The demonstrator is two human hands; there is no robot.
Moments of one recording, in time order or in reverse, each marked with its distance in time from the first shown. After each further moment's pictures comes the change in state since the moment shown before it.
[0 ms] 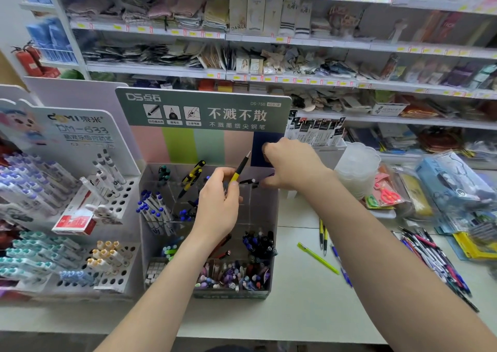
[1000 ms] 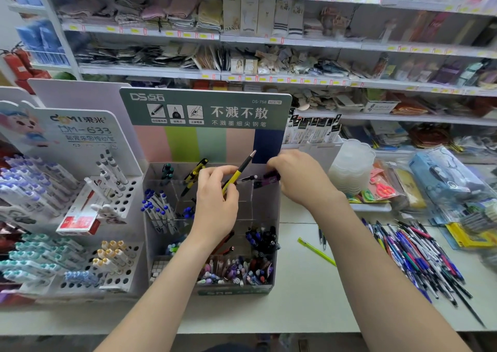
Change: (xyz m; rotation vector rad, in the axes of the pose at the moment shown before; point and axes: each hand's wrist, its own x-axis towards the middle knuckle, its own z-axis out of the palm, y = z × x) left_hand -0.009 -0.005 -0.014 0.042 0.036 0.149; right_hand -0.035 -0.007 0.024 0.097 0.144 0.004
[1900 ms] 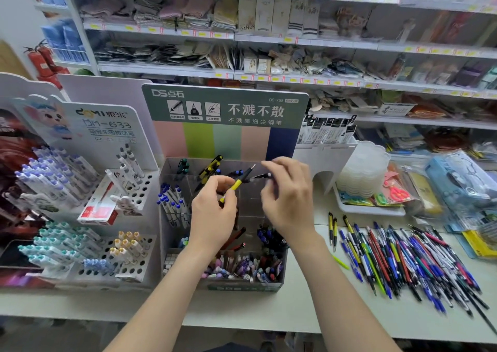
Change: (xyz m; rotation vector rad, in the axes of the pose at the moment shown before) left_hand -0.025 -0.018 -0.023 -0.041 0.074 -0.073; right_hand -0.030 -0.066 0.056 0.423 0.640 0.119
